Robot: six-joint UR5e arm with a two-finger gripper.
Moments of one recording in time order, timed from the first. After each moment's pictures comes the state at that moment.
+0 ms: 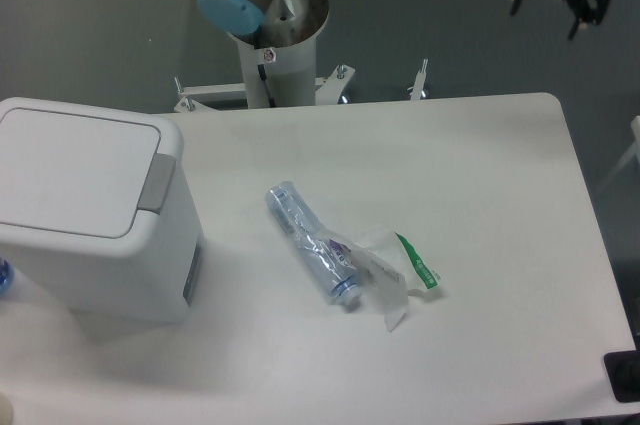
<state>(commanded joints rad) 3.11 -1.67 -1.62 -1.38 1.54 1.78</state>
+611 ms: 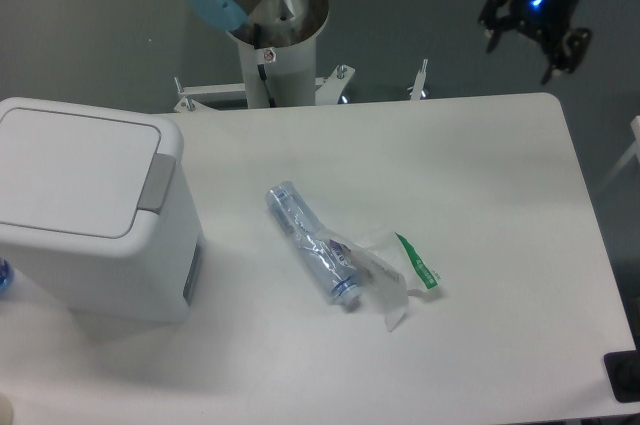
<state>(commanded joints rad) 3.03 -1.58 -1.73 -1.39 1.54 1.72</state>
